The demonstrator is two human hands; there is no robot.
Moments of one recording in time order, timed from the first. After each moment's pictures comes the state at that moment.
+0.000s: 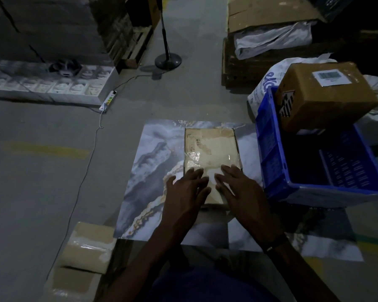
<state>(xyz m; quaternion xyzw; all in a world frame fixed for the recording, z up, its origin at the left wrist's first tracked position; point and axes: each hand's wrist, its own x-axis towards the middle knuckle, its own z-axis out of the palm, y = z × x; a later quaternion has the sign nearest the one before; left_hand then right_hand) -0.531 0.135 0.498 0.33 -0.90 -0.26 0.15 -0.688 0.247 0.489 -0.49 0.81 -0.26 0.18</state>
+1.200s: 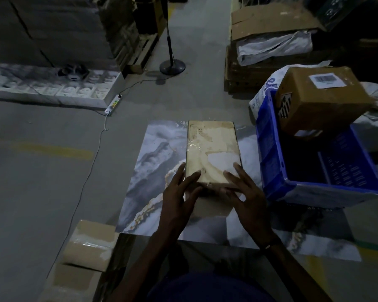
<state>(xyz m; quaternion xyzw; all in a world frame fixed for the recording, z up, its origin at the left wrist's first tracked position) -0.500 0.161 0.474 0.35 -0.81 -0.37 0.31 -0.678 0.285 0.462 -0.47 0.76 -0.44 0.11</state>
